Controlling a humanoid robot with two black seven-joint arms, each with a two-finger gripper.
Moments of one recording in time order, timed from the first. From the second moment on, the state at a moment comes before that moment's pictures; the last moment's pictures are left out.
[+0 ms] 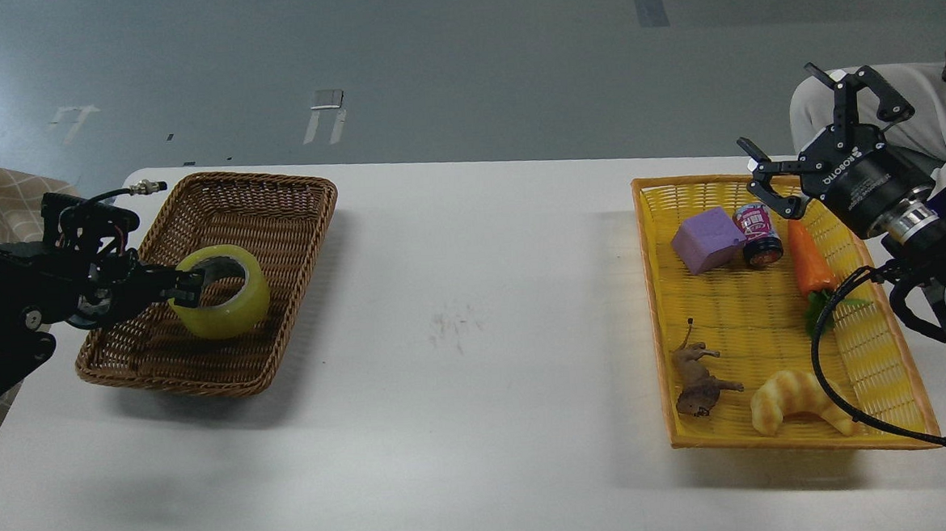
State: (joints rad) left arm -0.68 0.86 -0.49 -1.11 1.84 -0.39 -0.08; right arm 0.47 -0.34 1.37 1.00 -0.29 0.49 -0.19
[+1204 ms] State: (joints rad) left arm -0.66 0.86 -0.51 -1.11 1.68 -0.37 -0.08; right arm 0.47 -0.34 1.37 0.98 -0.29 0.49 -0.19
